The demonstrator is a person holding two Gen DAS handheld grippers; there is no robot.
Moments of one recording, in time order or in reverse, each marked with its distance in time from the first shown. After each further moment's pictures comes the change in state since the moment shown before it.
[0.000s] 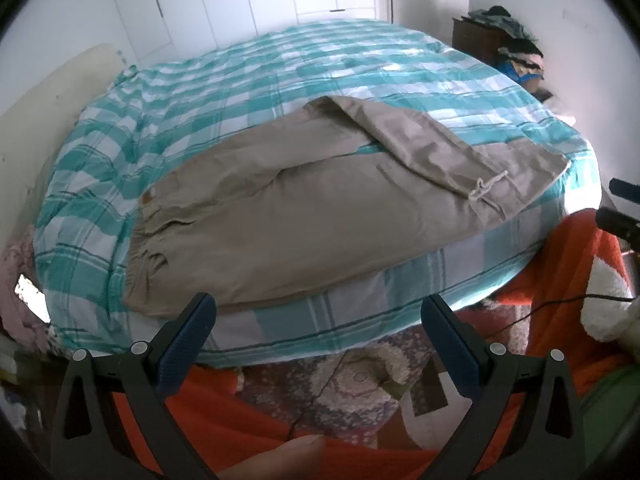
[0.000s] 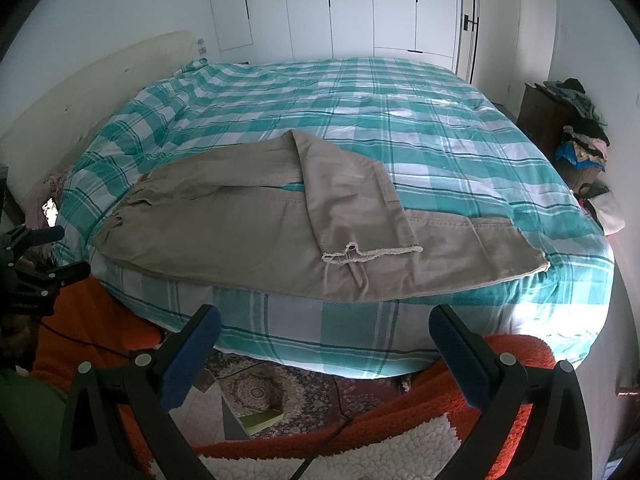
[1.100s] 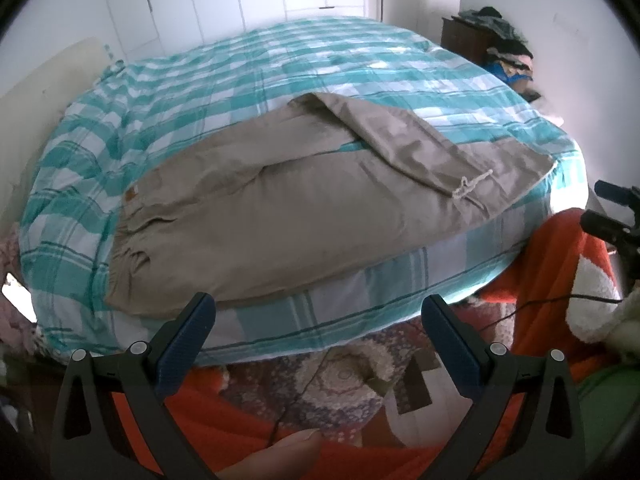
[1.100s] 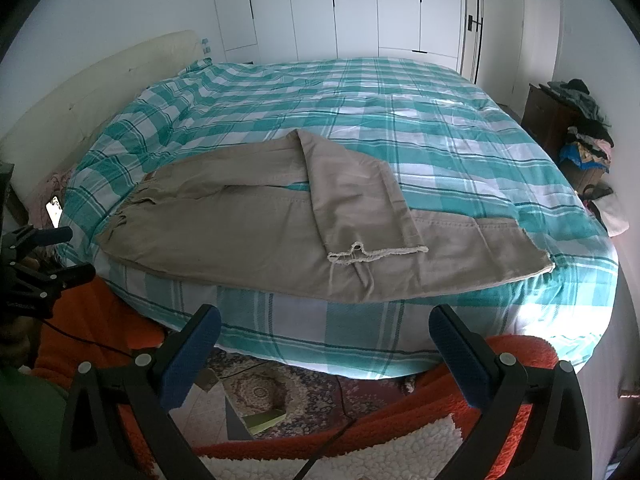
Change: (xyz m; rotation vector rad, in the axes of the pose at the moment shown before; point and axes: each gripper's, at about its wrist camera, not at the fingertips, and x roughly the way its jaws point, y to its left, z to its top) left arm 0.001 -0.003 0.001 -0.005 0.018 -0.058; right arm 0.002 0.003 -0.001 -0.005 -0.002 0.007
